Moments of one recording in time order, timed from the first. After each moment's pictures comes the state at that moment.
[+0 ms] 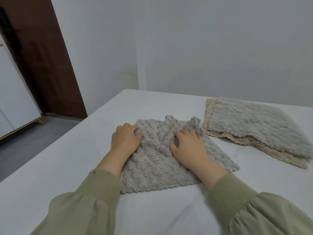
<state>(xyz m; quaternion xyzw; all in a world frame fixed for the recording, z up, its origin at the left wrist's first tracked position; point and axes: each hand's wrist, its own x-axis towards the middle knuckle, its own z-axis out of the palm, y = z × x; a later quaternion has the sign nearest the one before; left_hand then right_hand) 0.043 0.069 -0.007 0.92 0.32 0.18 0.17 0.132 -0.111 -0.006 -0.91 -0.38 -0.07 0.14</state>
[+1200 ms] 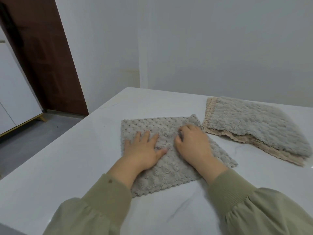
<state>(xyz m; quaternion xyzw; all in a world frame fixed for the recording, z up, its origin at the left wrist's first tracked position) 0.025 0.009 -0.002 0.96 0.24 -0.08 0.09 0.132 -0.116 -0.003 -0.91 -0.35 -0.13 0.18</state>
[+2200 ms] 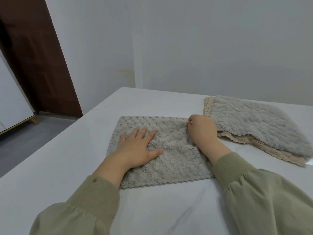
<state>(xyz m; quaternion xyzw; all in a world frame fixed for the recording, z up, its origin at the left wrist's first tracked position) 0.036 0.041 -0.006 0.98 0.17 -0.04 0.05 0.204 -0.105 0.005 -0.93 -0.29 -0.18 0.13</state>
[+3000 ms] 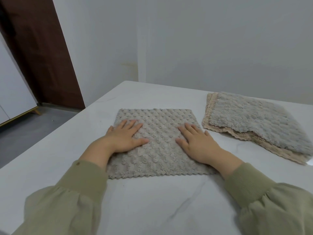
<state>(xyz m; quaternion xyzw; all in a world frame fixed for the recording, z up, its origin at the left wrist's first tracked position) 0.021 0.083 -0.001 0.97 0.22 -0.08 0.10 0.158 -0.136 -0.009 -0.91 -0.42 0.04 0.05</state>
